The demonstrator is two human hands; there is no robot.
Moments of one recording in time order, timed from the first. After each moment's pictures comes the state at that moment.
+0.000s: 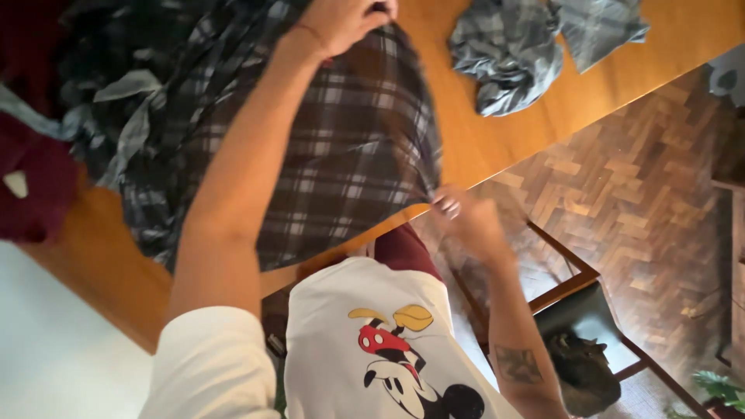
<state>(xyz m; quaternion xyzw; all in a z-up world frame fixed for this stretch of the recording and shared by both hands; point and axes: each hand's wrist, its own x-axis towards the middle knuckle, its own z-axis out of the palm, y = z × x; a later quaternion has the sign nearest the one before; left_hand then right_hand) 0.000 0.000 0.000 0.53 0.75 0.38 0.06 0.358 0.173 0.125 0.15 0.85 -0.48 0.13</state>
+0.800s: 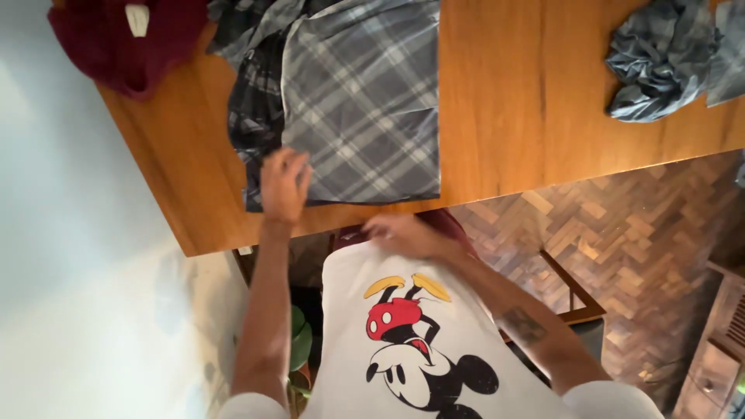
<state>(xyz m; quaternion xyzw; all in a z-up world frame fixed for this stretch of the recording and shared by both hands) 0.376 -0.410 0.052 0.03 0.96 0.26 -0.01 0.420 -0.111 0.061 -0.18 0.66 -0.56 0.46</state>
